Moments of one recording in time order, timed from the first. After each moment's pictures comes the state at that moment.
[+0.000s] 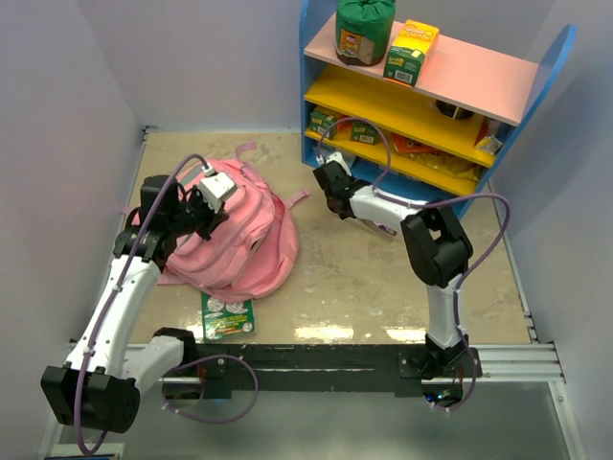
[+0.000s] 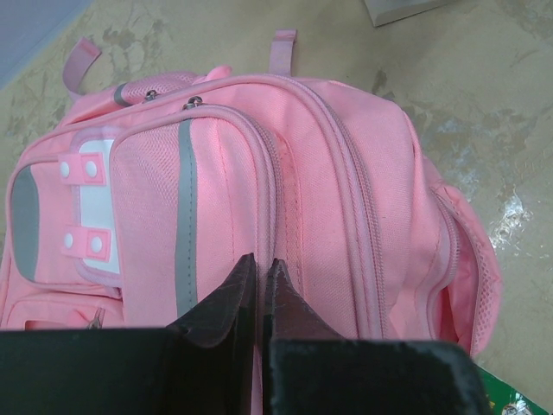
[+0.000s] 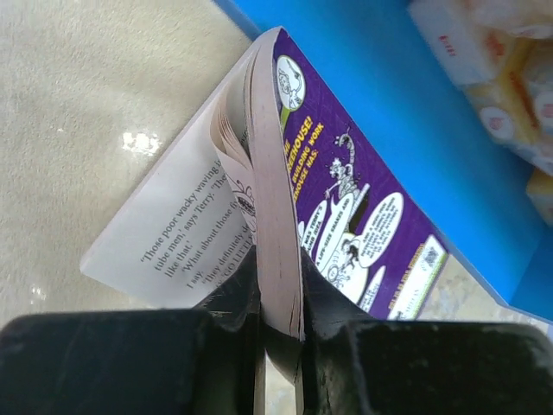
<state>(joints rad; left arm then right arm) -0.12 0.99 0.95 -0.54 0.47 0.48 0.60 2.05 1.45 -0.36 0.68 0.03</state>
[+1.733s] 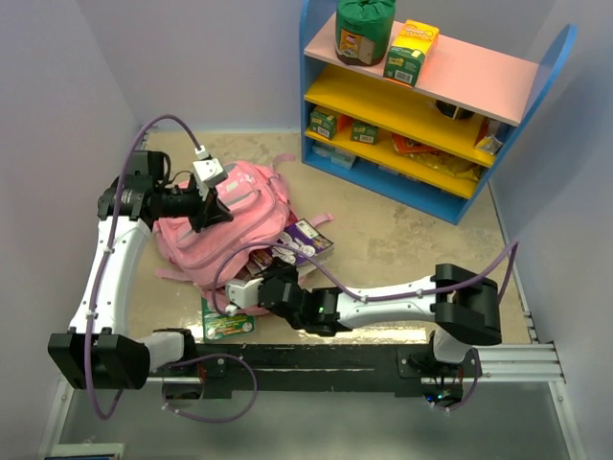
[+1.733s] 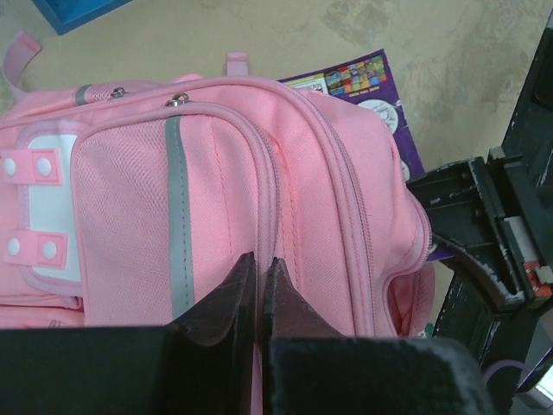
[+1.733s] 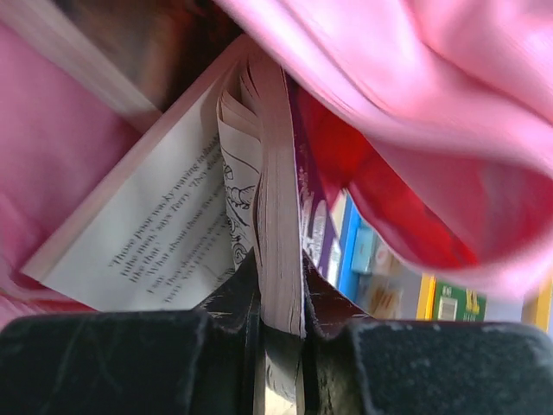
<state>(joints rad) 0.00 1.21 1.28 -0.98 0.91 0.70 1.40 1.65 1.01 0.12 0.73 -0.78</state>
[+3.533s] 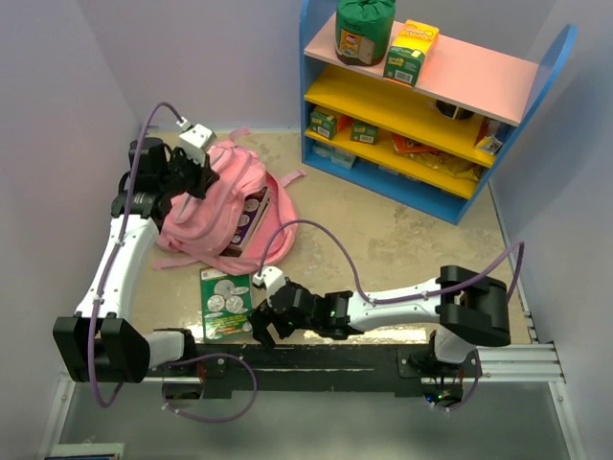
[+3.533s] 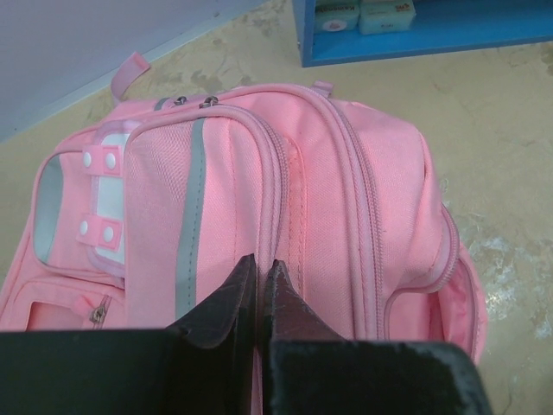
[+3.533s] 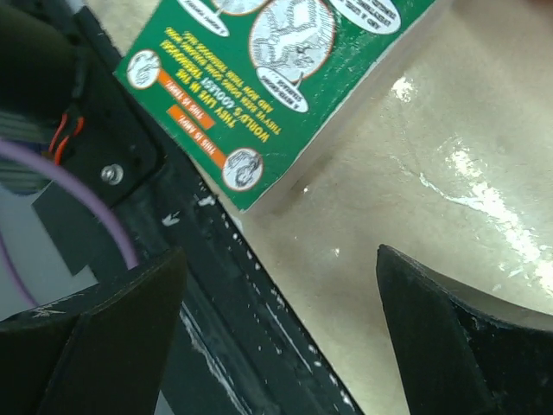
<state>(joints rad) -0.01 1.24 1.17 -0.39 0.48 0.28 1.39 1.60 0.87 0.07 0.16 0.52</state>
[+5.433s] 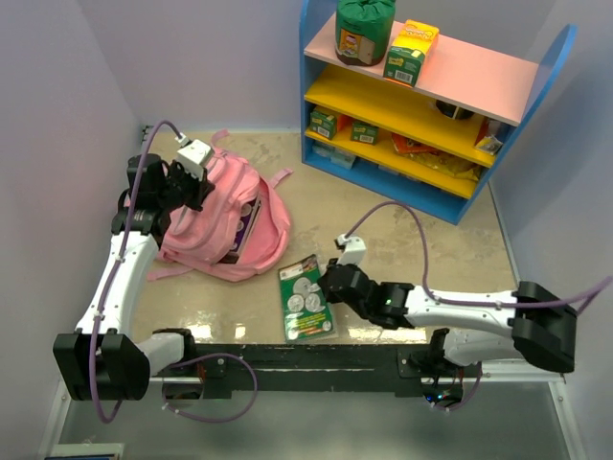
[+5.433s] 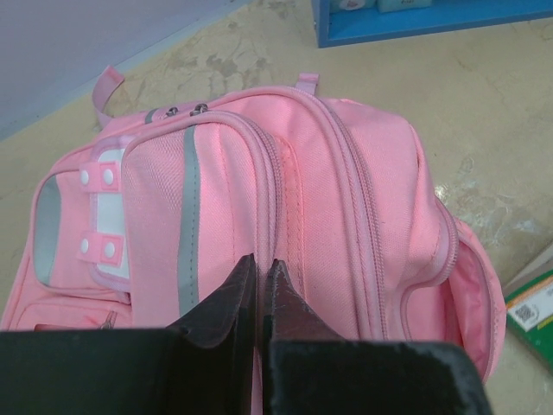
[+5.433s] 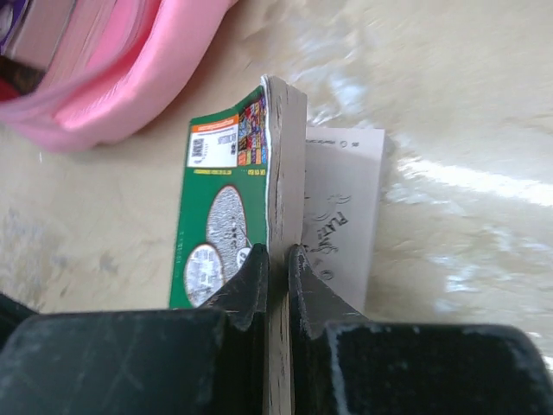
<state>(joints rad) 0.01 1.15 1.02 -0.31 0.46 0.32 1.19 1.24 0.59 -0.02 0.52 0.84</state>
